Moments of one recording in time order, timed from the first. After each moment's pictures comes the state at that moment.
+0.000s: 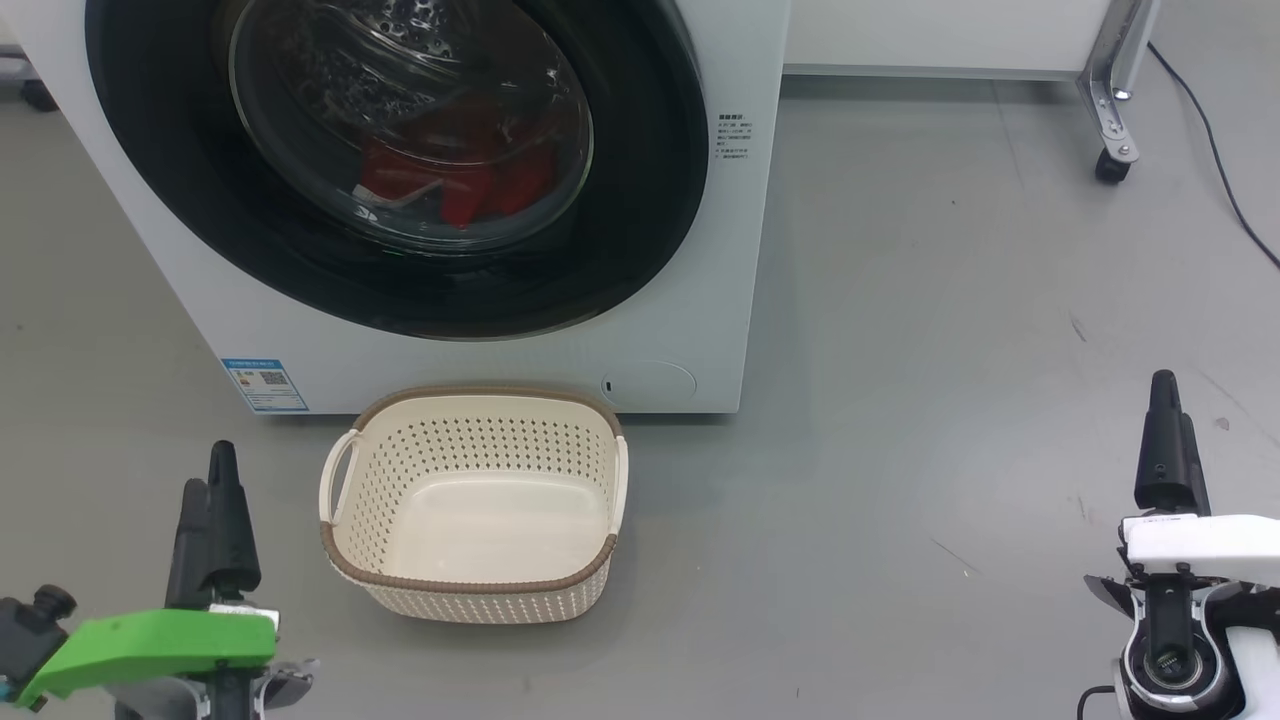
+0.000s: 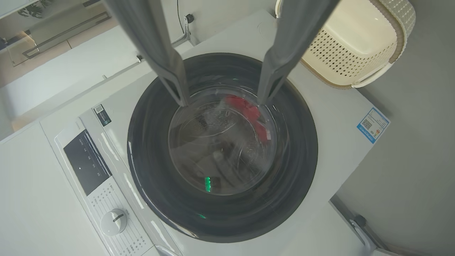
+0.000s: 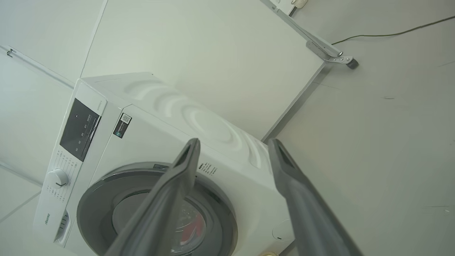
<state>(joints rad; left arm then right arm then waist) -0.02 0.05 0.00 0.10 -1.18 -0.12 -0.16 -0.03 -0.05 -0.07 0.07 1.15 0.09 -0.15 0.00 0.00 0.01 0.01</state>
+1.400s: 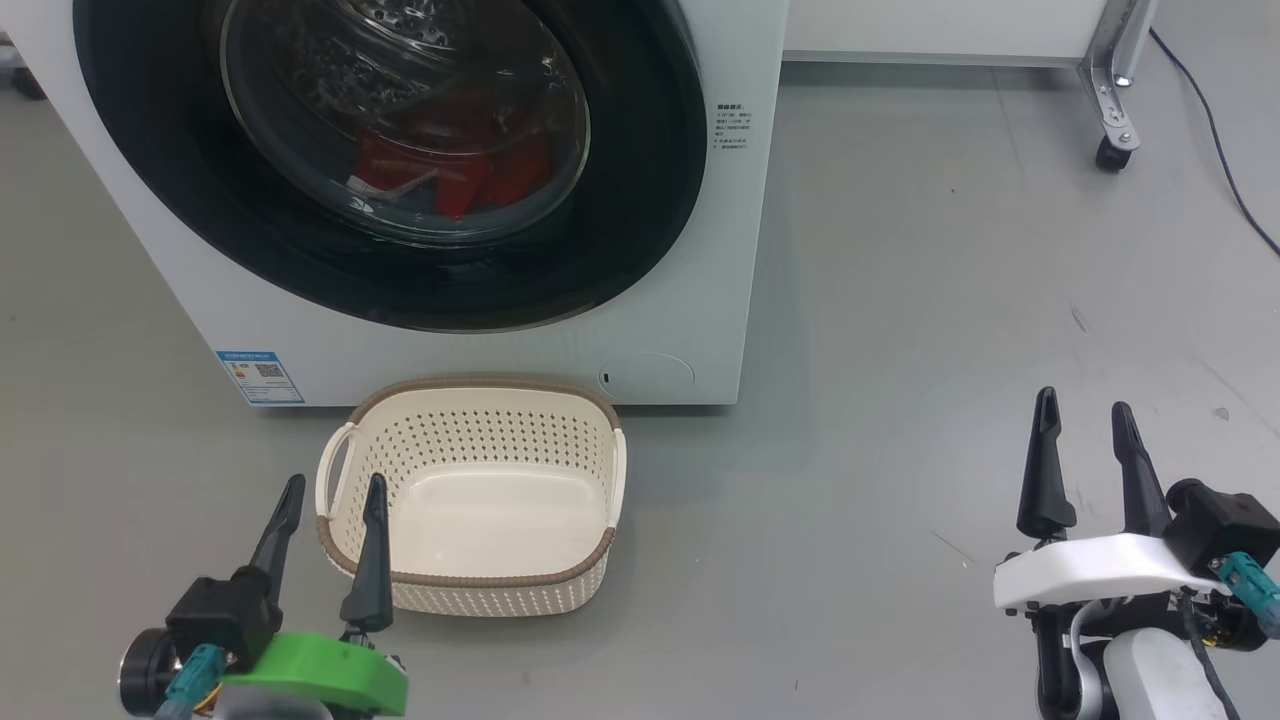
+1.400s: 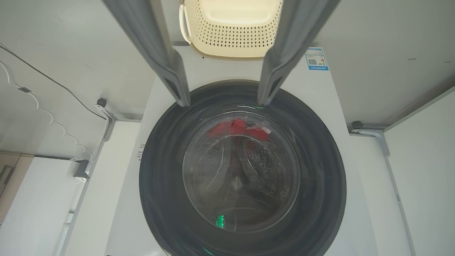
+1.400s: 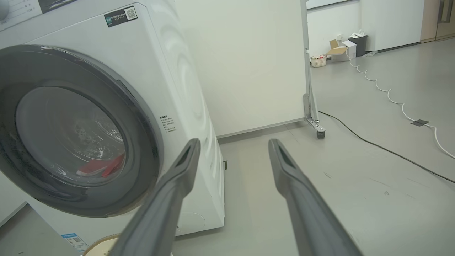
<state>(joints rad) -0.02 0.05 -0.13 0.17 -0.35 -0.10 -0.25 -0.03 -0.06 0.09 0.13 0.45 -0.03 -0.25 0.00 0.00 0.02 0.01</state>
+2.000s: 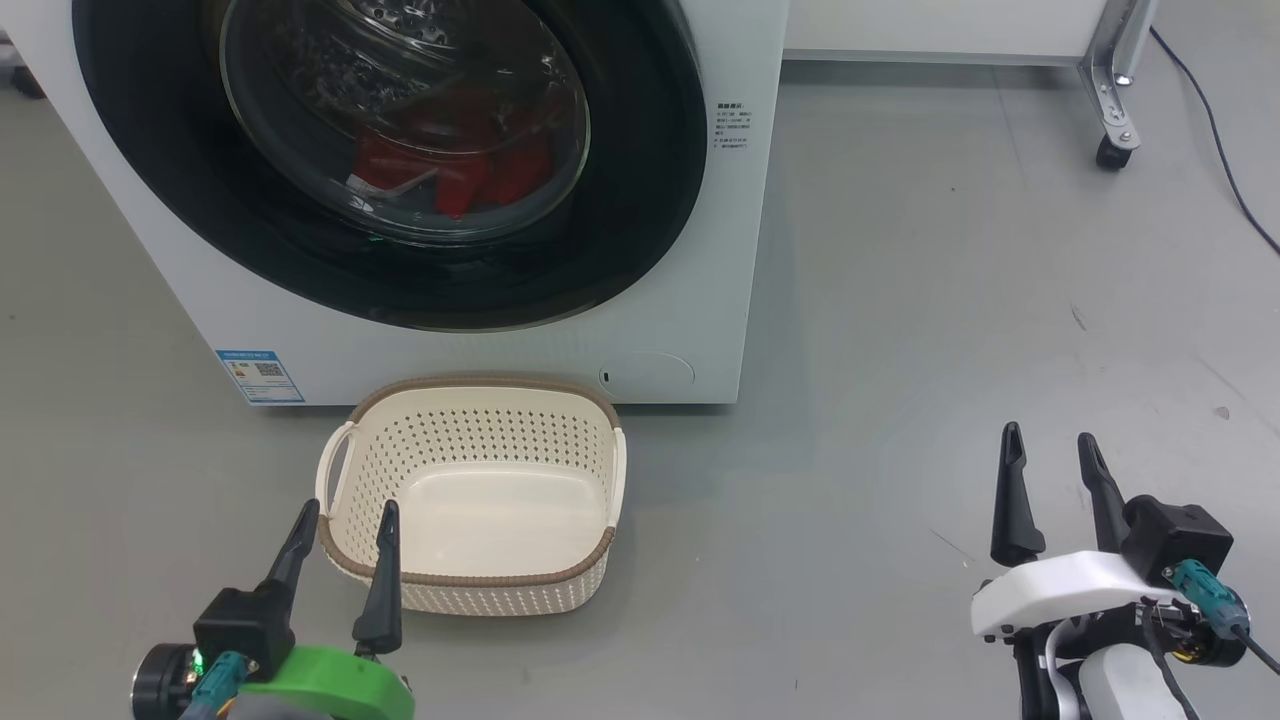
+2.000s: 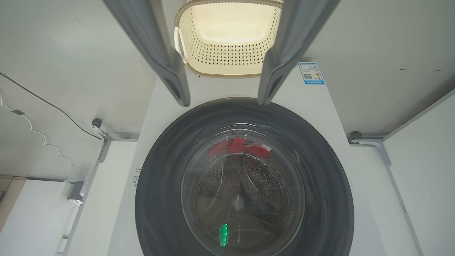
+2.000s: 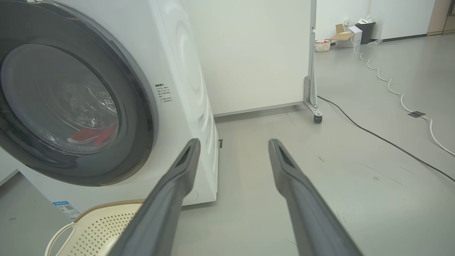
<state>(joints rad) -0.02 0.04 -0.15 0.25 -0.30 -0.06 -0.25 -0.03 -0.07 0.13 0.21 0.41 -0.05 -0.24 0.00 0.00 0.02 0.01</state>
